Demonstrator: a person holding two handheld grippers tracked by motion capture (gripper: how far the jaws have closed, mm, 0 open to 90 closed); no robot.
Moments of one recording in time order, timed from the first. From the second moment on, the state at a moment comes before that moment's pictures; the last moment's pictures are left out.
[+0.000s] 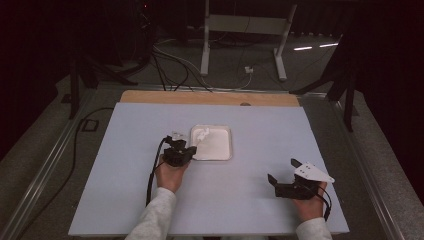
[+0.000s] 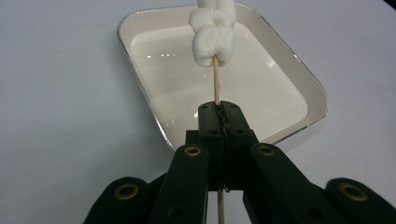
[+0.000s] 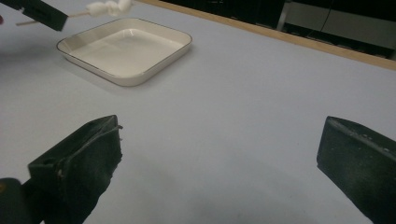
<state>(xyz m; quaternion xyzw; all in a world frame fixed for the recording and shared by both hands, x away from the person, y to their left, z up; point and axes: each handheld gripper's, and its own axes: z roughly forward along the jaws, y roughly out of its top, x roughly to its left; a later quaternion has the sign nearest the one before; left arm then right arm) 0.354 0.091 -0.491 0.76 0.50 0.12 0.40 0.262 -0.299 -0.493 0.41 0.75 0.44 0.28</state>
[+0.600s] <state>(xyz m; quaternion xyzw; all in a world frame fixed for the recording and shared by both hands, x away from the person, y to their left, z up) 0.323 0.119 -0.483 0.74 0.49 0.14 0.45 0.280 -0.281 -0.476 0.41 0.74 0.47 0.23</state>
